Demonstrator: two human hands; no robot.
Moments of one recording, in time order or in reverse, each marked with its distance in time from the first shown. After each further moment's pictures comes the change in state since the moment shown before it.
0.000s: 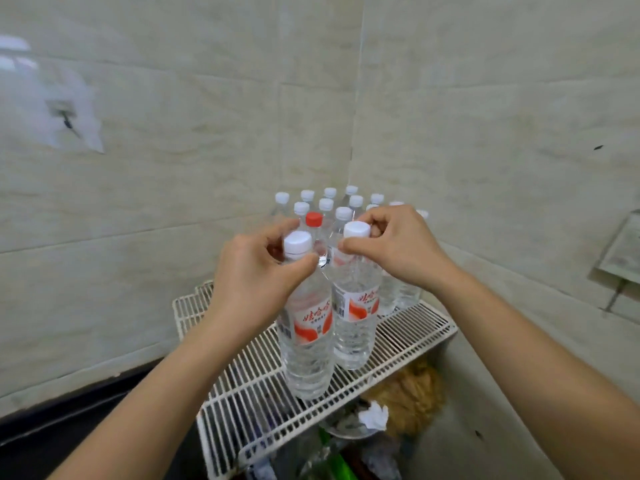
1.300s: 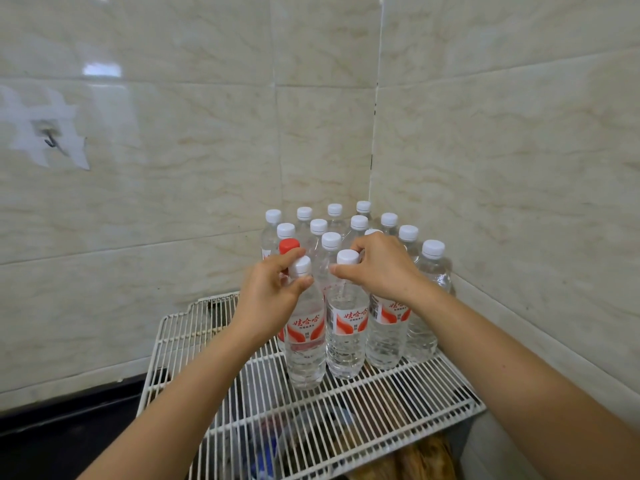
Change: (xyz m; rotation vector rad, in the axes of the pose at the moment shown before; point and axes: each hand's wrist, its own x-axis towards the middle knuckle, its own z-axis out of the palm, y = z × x) left_hand 0.087 -0.065 0.131 0.148 0.018 -0.163; right_hand 0.119 0.124 0.006 -0.133 -0.255 -0.087
